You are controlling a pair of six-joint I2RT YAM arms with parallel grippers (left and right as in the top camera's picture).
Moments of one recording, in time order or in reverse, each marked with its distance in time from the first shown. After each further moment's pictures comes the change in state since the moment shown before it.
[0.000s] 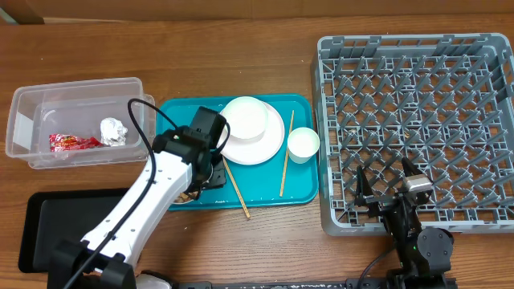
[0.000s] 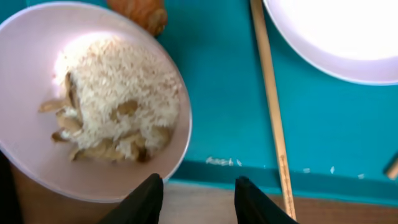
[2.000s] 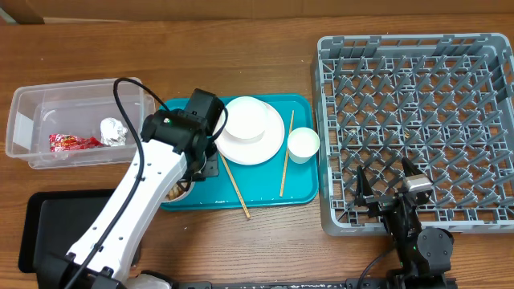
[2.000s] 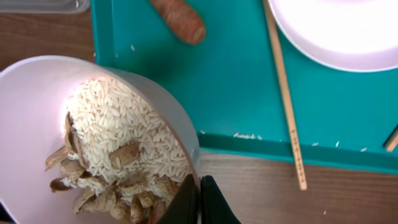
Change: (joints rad) left arm 0.009 -0.013 0.251 -0.315 -0.084 0.055; right arm 0.000 0.000 0.000 0.000 0.000 0.000
